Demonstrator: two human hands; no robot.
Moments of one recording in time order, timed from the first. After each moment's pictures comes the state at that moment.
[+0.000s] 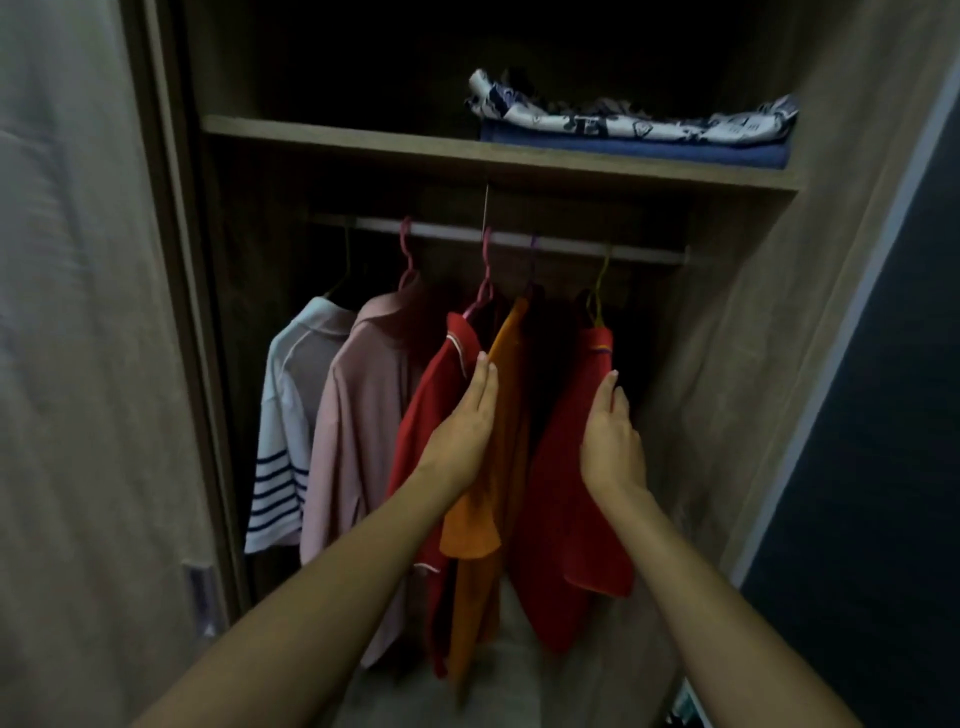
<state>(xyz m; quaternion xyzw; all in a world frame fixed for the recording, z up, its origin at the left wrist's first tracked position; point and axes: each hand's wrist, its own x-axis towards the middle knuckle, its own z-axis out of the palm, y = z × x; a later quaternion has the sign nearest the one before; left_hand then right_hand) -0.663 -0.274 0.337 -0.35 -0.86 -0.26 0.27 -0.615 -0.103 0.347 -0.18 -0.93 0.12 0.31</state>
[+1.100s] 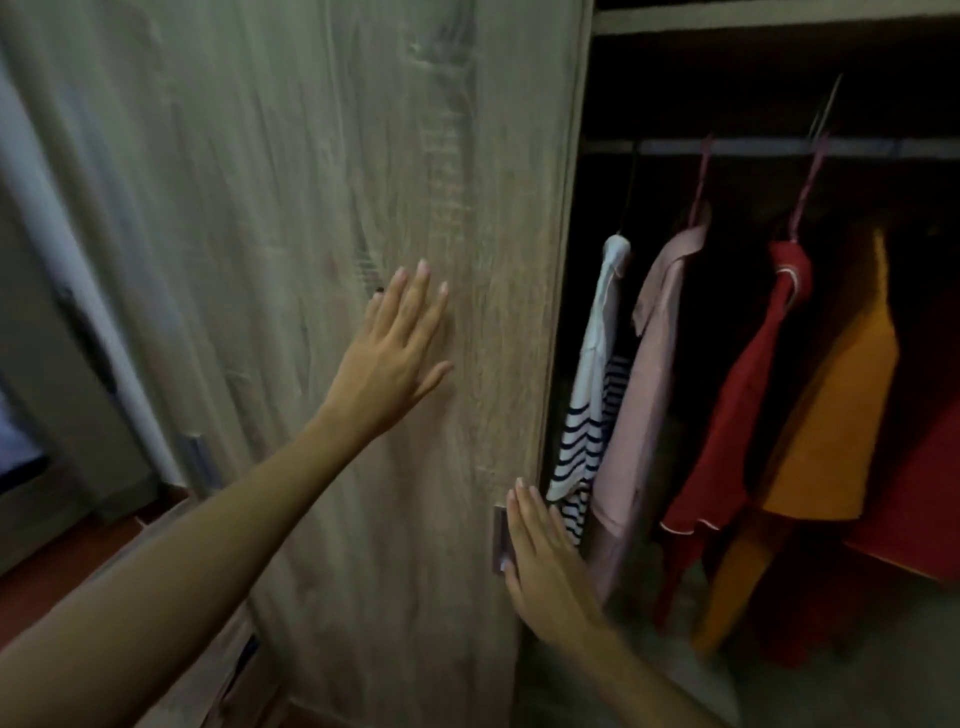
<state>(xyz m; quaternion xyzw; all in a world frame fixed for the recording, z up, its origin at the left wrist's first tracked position) -0.714 -0.719 0.333 -0.22 -0.88 0.09 0.41 -0.622 -0.508 0.144 0.15 -0.97 0.05 0.20</state>
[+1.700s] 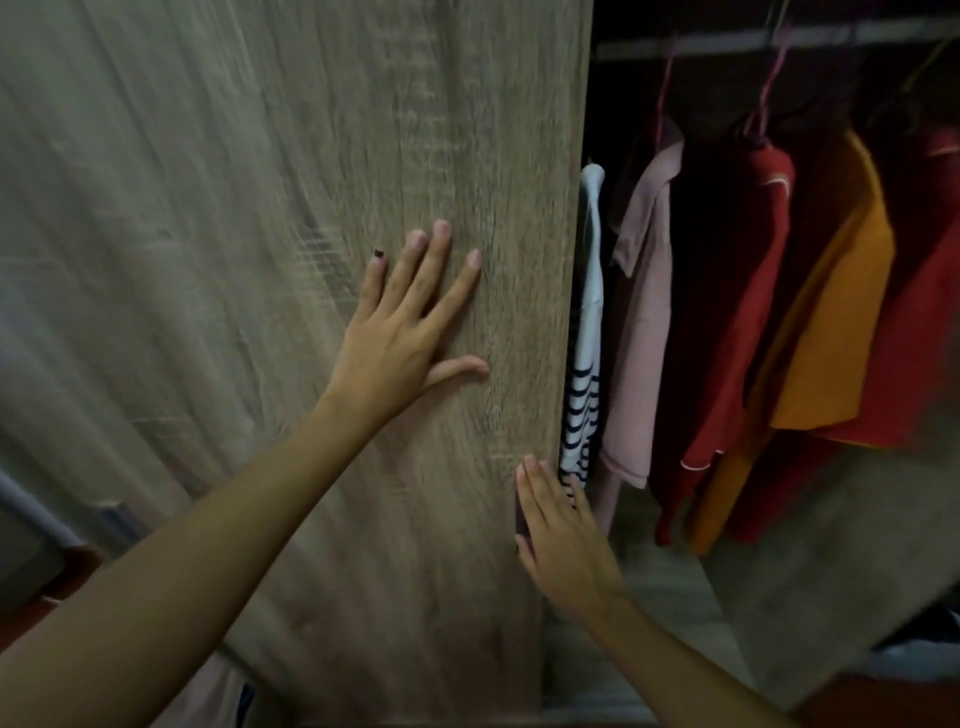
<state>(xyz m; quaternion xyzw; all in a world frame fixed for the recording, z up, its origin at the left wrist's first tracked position) -0.782 -0.716 0.328 -0.35 -0.80 0.08 0.49 -0.659 -0.546 0.108 0.02 -0.98 0.00 0.21</state>
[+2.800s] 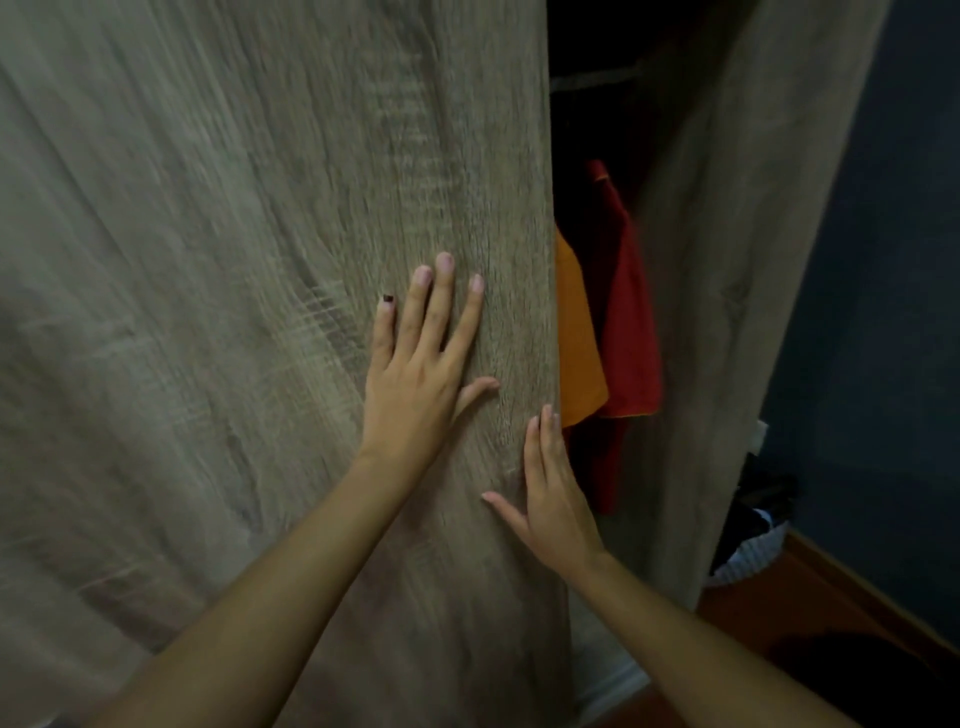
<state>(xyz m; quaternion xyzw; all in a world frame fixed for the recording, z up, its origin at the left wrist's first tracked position) -0.705 -0.488 0.326 -0.42 -0.76 -0.01 0.49 -0.614 -0.377 0.148 -0.17 -0.91 0.14 0.35</state>
